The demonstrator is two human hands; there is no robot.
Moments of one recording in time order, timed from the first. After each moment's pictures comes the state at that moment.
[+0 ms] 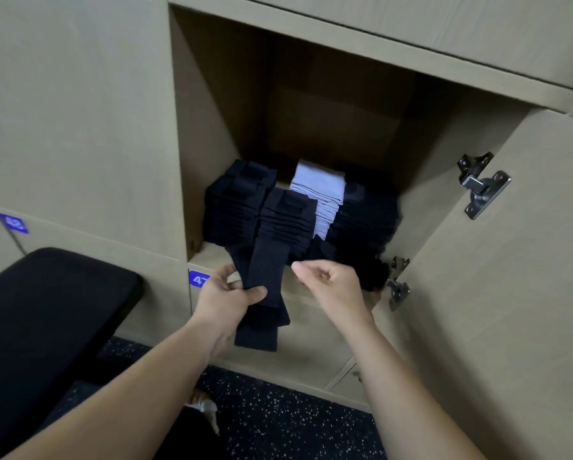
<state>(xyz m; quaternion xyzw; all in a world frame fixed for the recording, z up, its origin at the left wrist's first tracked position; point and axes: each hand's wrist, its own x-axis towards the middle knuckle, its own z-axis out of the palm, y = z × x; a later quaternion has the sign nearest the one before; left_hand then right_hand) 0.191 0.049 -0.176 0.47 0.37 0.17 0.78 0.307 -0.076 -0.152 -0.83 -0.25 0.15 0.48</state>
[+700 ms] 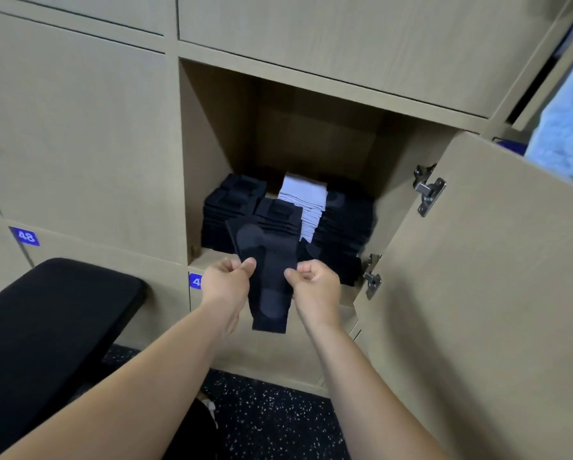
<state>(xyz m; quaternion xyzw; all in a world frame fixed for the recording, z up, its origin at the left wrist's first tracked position) 0.171 0.025 -0.129 0.51 0.44 0.24 0.70 0.253 -0.068 -0.144 -0.79 -0.14 0.07 0.59</state>
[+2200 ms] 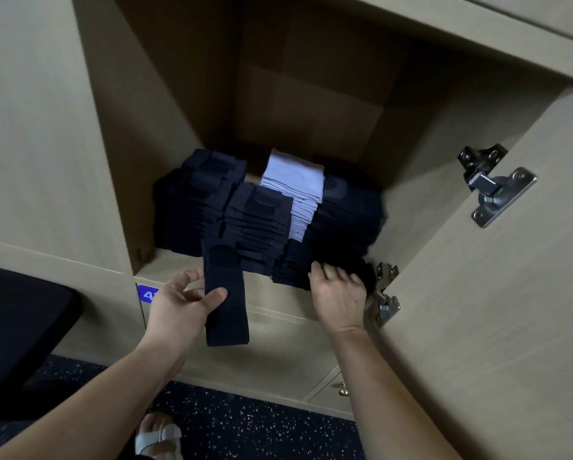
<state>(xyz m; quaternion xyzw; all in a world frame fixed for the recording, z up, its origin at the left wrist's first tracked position) 0.220 0.075 -0.207 0.54 0.37 0.21 0.72 0.423 -0.071 -0.252 -0.84 -0.36 -0.40 -0.02</state>
